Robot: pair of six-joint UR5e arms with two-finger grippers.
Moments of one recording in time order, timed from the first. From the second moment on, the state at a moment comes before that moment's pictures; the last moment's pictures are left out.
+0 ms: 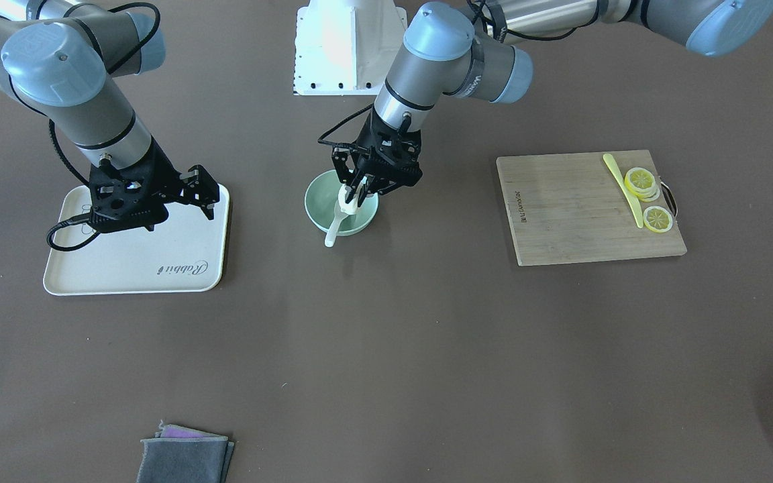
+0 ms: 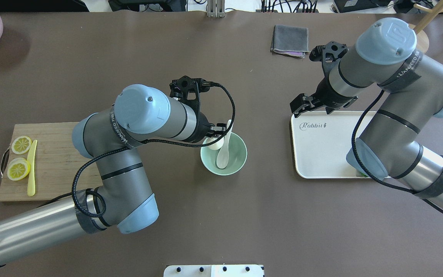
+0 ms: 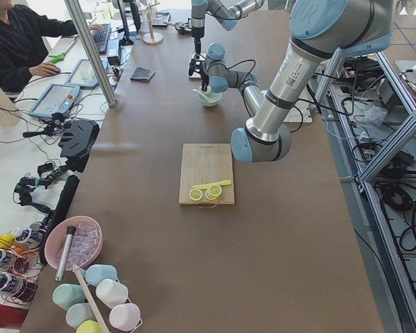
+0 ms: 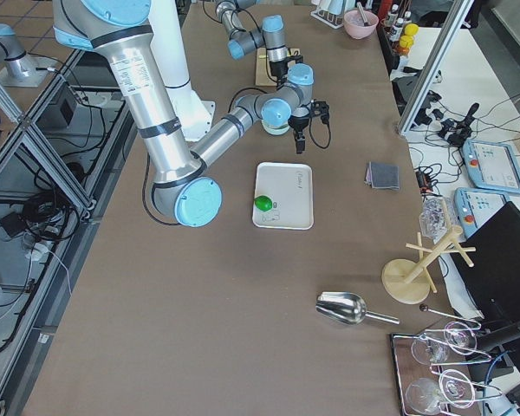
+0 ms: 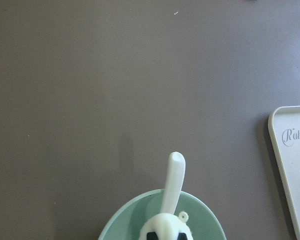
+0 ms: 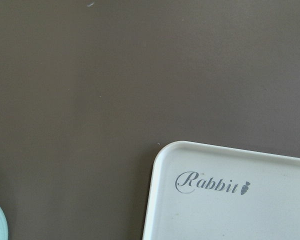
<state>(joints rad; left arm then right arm) -0.50 -2.28 -1.61 -2.03 -1.78 -1.24 0.81 -1.17 1.84 -1.53 2.08 0.85</state>
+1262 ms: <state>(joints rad) -0.71 -2.17 -1.82 -1.74 -1.80 -0.91 1.06 -1.38 1.89 -1.58 2.10 0.54</state>
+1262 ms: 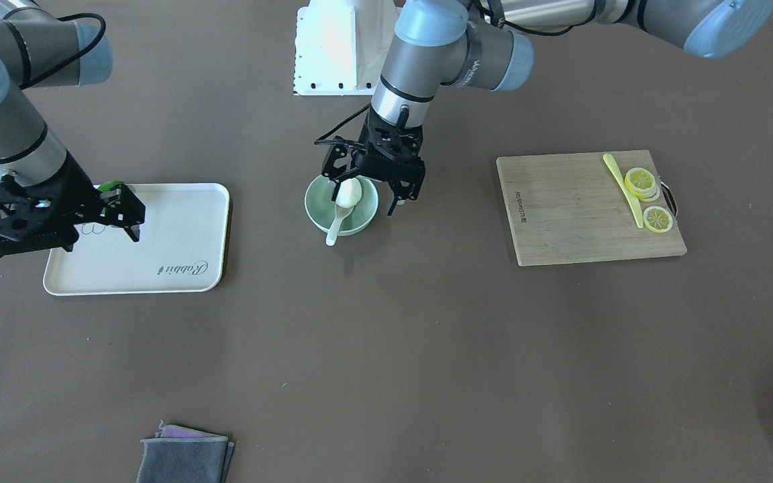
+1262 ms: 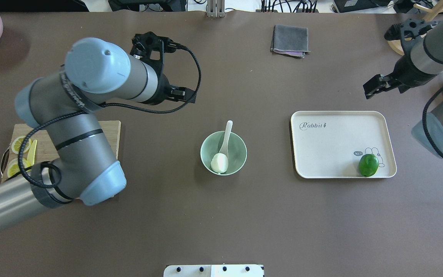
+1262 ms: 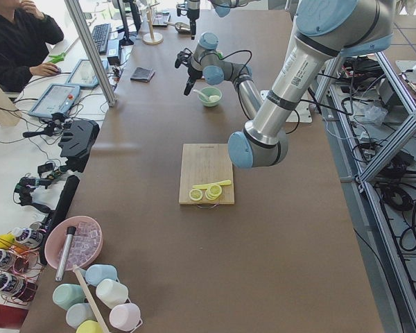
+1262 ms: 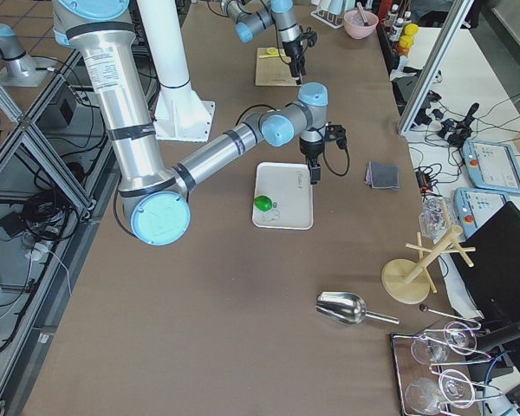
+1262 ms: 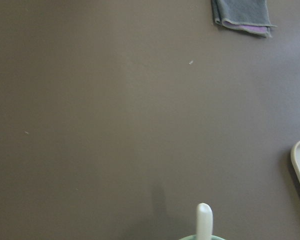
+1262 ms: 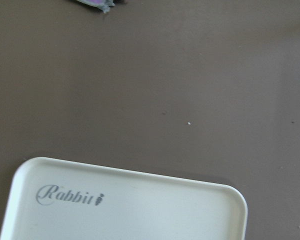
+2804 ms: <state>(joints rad) -1.44 -1.66 -1.71 -1.74 -2.15 -0.12 1.46 -1.76 1.88 -1.58 2.25 0.14</state>
